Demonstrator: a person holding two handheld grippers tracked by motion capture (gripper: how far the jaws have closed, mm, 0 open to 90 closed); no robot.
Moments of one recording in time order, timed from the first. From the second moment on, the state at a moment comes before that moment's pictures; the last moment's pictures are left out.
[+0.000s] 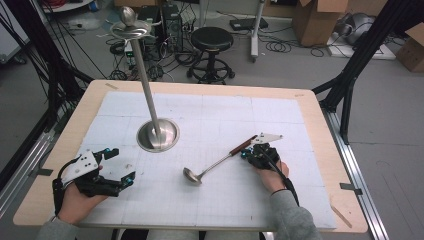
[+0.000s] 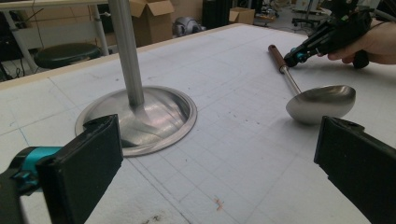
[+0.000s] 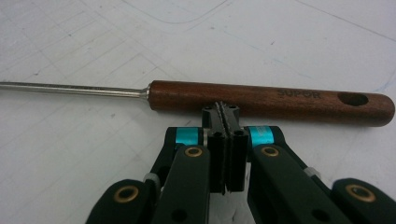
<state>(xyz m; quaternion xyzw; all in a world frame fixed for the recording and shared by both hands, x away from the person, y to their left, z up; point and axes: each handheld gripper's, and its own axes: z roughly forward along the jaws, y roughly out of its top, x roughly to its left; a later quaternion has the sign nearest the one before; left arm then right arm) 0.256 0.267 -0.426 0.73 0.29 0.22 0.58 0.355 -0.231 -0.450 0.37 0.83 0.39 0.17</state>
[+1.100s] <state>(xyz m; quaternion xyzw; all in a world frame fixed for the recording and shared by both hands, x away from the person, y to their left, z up) 0.256 0.267 -0.426 0.73 0.29 0.22 0.58 0.335 -0.159 -0.440 0.28 0.85 0.45 0.09</state>
